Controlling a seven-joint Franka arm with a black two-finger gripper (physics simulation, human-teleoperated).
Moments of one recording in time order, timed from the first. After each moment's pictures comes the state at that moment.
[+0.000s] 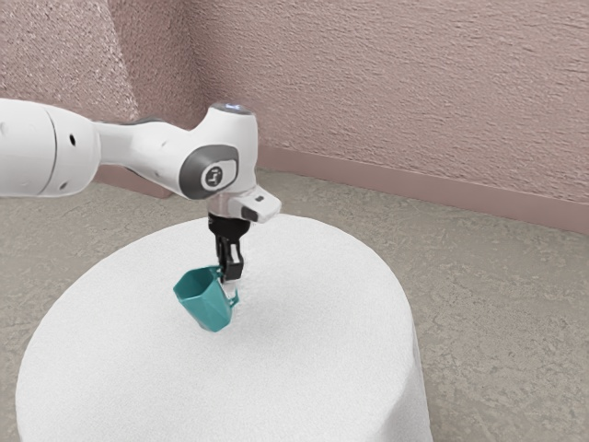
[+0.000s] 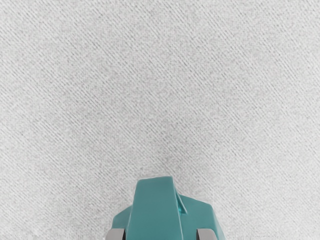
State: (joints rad) arm -0.01 0.31 -0.12 -1.83 0.10 1.91 0.56
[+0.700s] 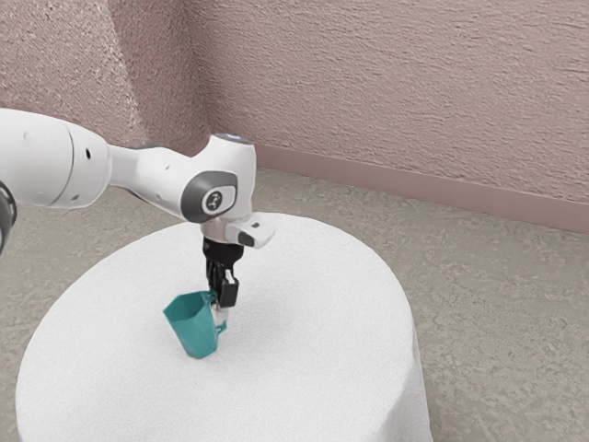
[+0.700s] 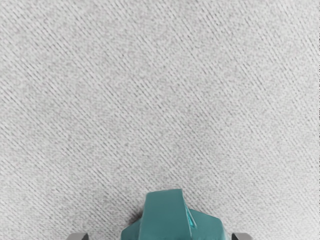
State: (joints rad) arm 0.01 0.37 -0.12 -1.88 0.11 1.92 0.53
